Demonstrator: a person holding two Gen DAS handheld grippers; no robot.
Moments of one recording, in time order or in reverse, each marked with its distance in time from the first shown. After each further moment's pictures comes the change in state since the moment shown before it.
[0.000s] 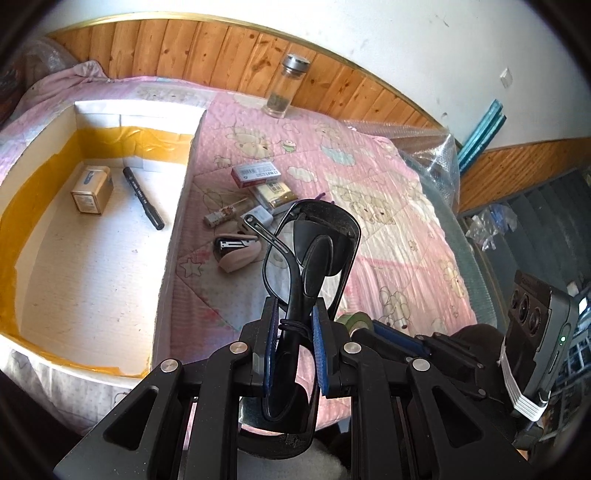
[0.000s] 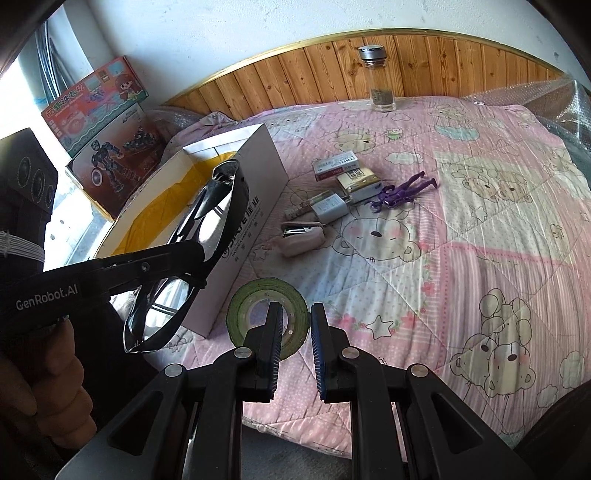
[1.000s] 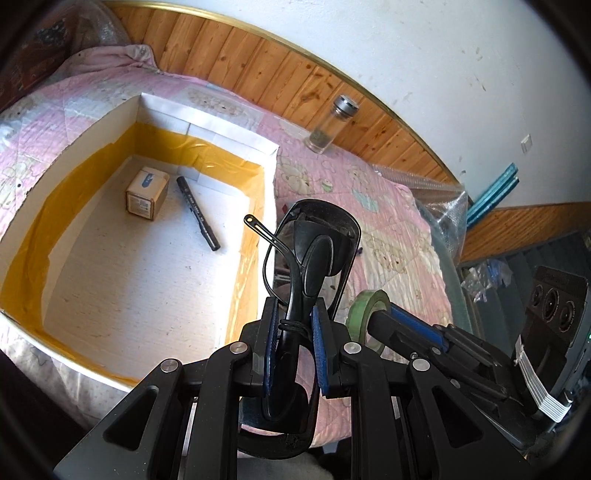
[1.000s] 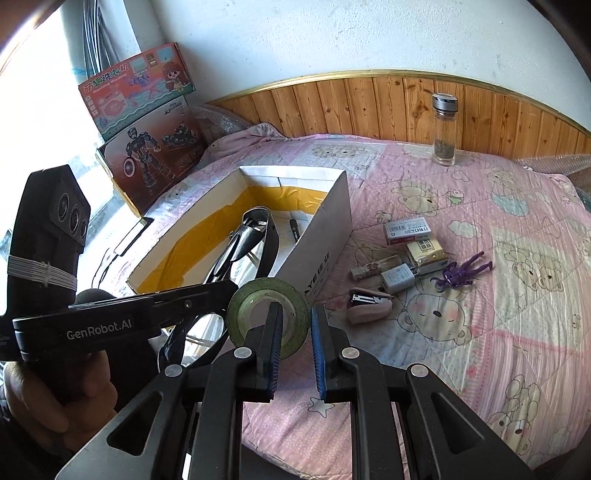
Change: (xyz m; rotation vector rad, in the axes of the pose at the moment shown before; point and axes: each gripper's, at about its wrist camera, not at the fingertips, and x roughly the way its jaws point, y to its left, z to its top) left arm -0.035 0.075 0.020 -0.183 -0.087 -0.024; right arm 0.010 0.084 0.060 -0.170 -0.048 0.048
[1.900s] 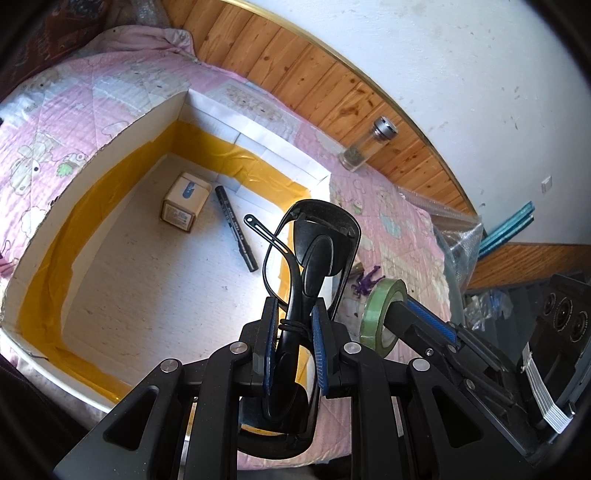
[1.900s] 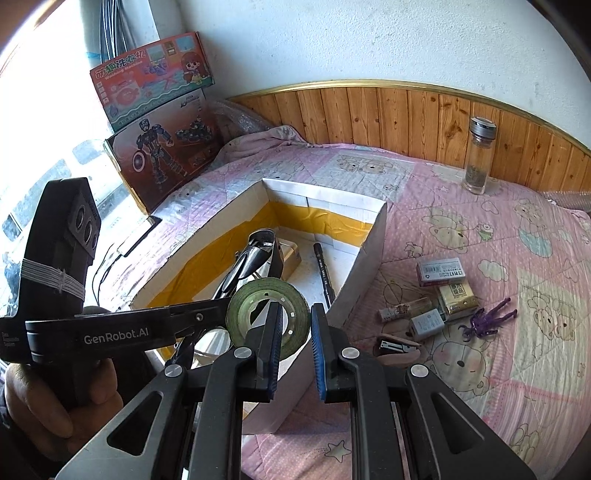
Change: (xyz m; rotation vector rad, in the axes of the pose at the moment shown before) left arm 0.003 0.050 0.035 -0.129 0.006 0.024; right arm 0.038 0.031 0.046 -0.077 0.003 0.018
